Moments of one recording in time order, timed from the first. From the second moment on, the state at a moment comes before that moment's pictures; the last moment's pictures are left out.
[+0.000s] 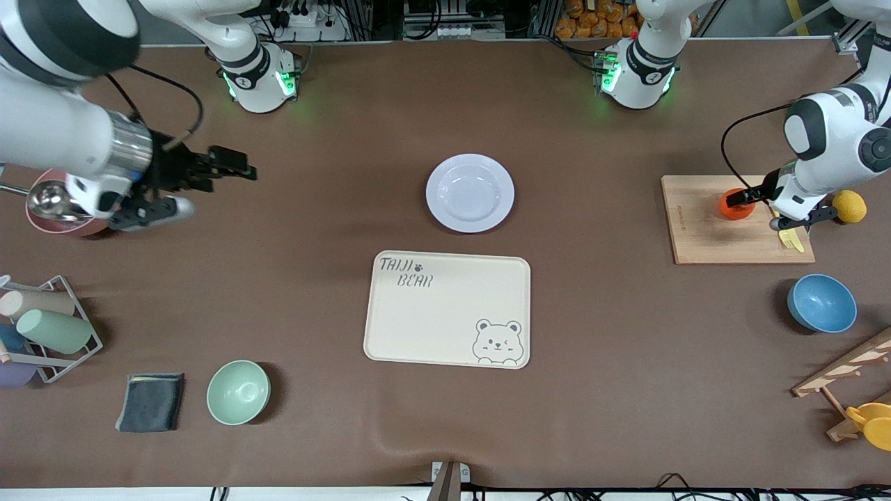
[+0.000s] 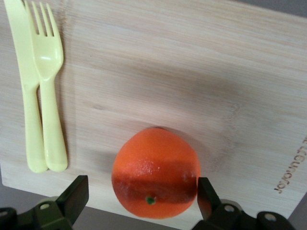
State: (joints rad) left arm 0.44 0.15 -0.02 -2.46 0.17 2.42 0.05; right arm 0.17 0.11 0.03 -1.67 0.39 1.56 0.05
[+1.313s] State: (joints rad) left arm 0.44 0.13 -0.32 -2.20 0.17 2.09 -0.03; right arm 0.30 0.40 0.01 -1.65 0.56 1.86 -0.24
